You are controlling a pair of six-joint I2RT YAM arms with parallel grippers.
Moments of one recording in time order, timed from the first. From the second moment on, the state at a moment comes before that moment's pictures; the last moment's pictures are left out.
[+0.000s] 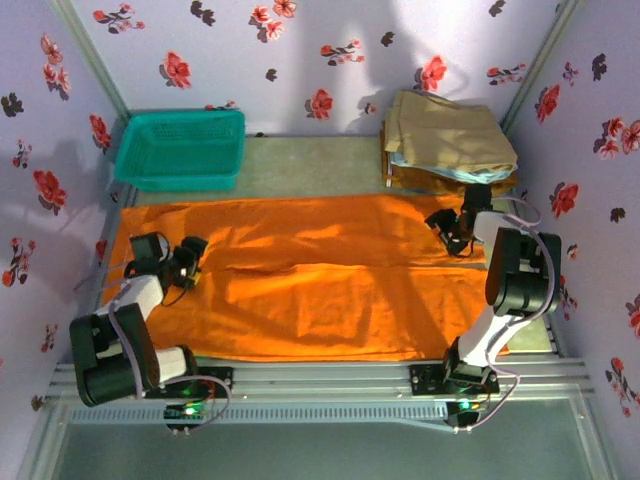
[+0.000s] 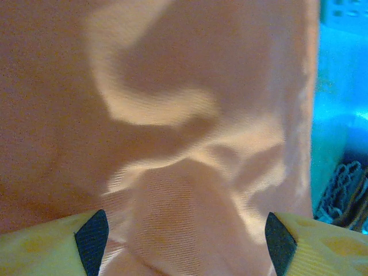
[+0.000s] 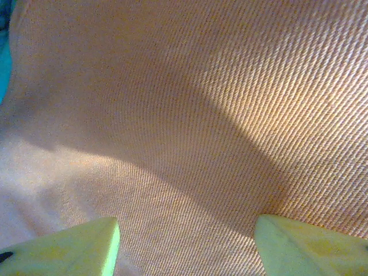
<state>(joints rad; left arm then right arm) 0.24 1.25 0.45 -0.11 0.47 -0.96 -0.14 1.74 0.98 -0.40 -0.32 0.76</state>
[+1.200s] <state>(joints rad) 0.10 1.29 0.41 0.01 0.41 -1.02 -0.06 1.62 0.88 -0.56 -0.26 0.82</state>
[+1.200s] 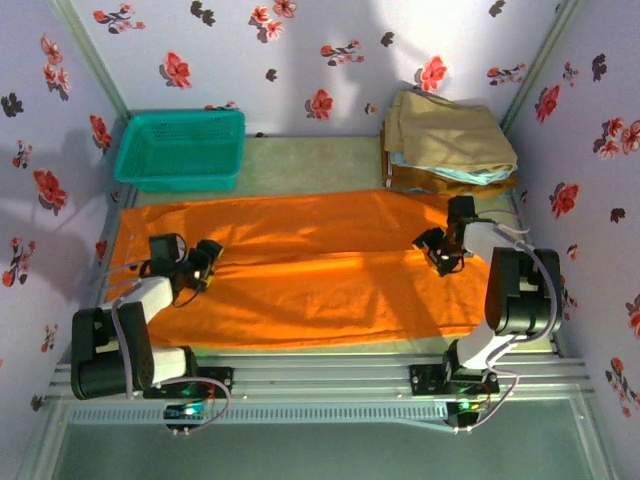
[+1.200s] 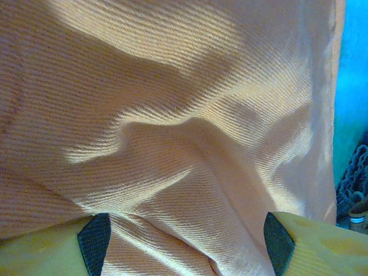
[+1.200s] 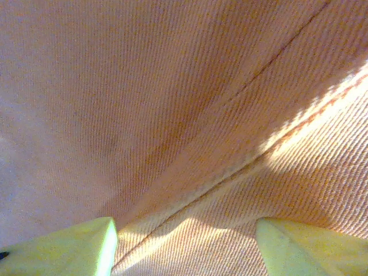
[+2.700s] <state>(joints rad) 0.95 1.03 0.47 -0.63 -0.05 -0.94 0.36 1.20 0.68 -0.50 -0.37 0.86</state>
